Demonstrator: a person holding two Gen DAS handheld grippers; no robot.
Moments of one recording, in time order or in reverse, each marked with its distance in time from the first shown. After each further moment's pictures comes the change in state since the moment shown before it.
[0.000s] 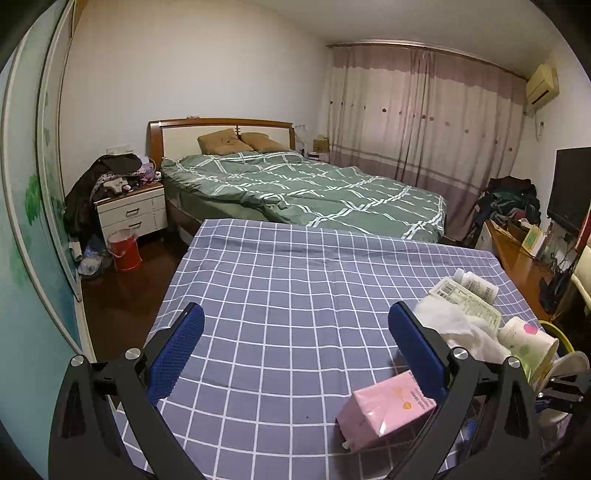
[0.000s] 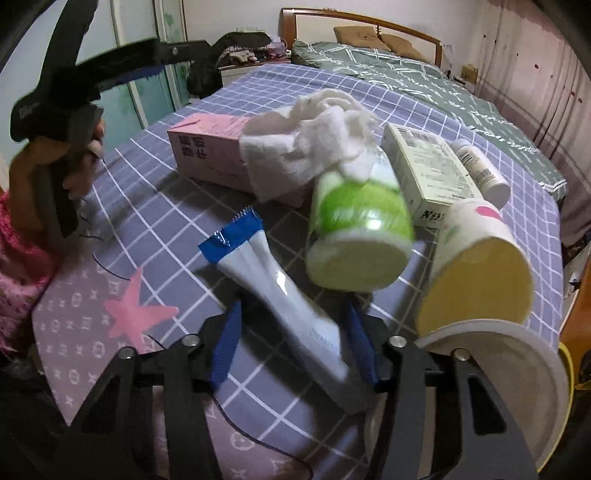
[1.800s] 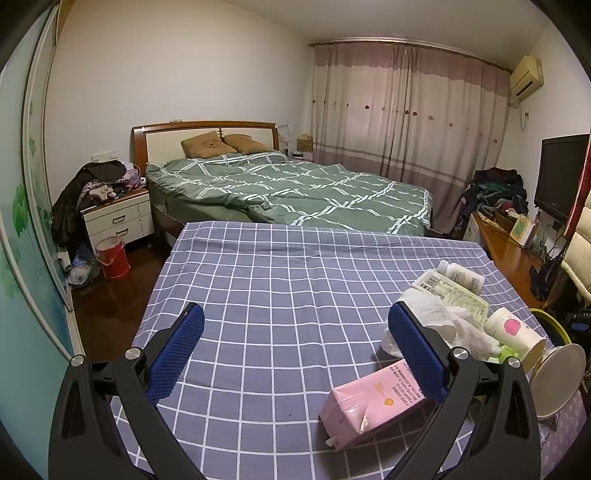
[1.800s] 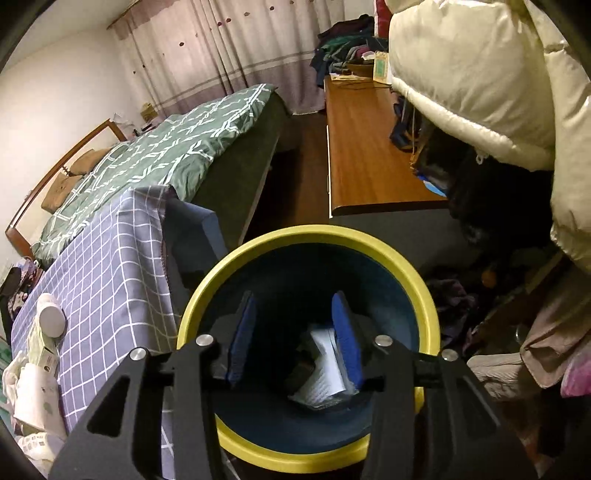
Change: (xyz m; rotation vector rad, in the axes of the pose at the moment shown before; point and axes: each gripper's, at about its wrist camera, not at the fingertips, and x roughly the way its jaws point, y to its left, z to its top) left arm 0.000 -0.011 0.001 0.037 0.002 -0.049; right arm -0.134 -0.296 -0.185 1.108 -0.263 -0.582
